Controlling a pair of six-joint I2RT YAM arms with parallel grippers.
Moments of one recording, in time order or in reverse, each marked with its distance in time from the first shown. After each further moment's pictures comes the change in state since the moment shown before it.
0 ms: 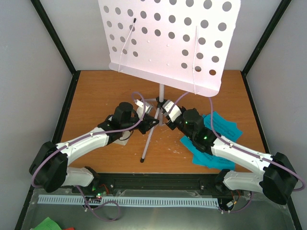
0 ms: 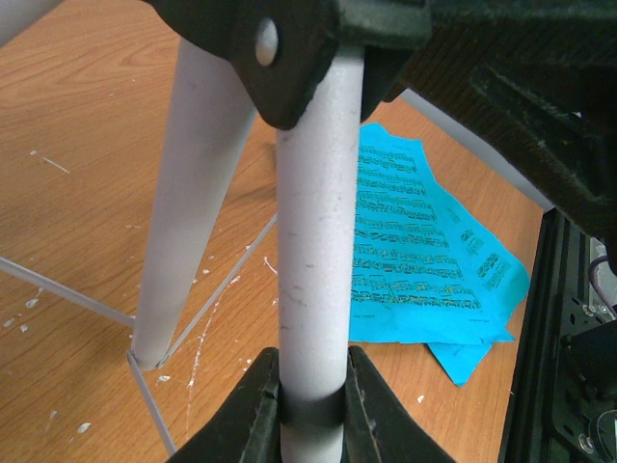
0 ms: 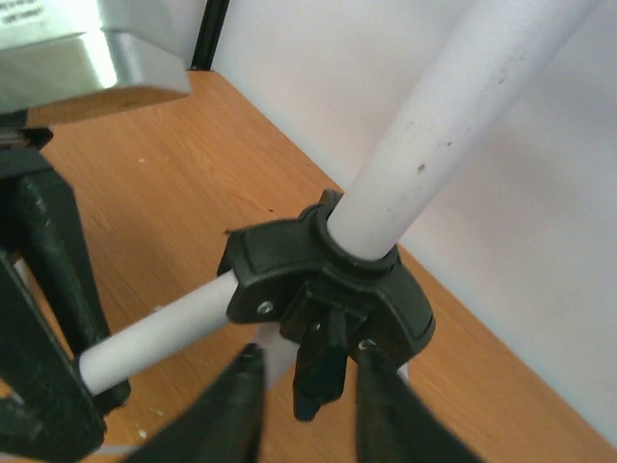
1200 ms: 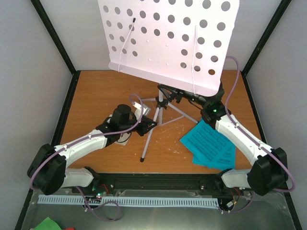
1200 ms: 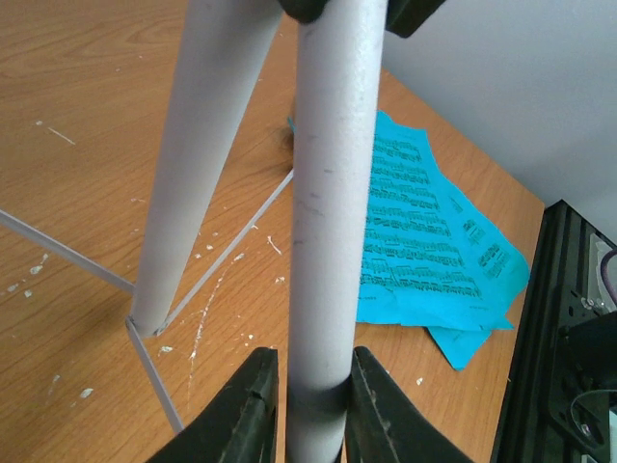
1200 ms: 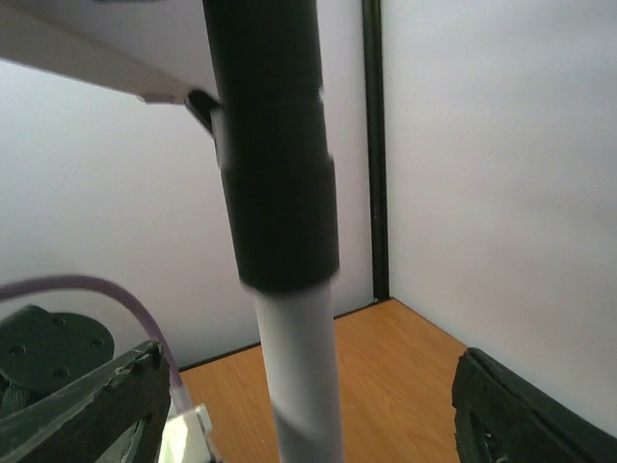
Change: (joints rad) left arm 0.009 -0.034 -0.047 -0.005 0.014 -0.019; right arm -0.361 0.144 0.325 0.186 -0.855 0.564
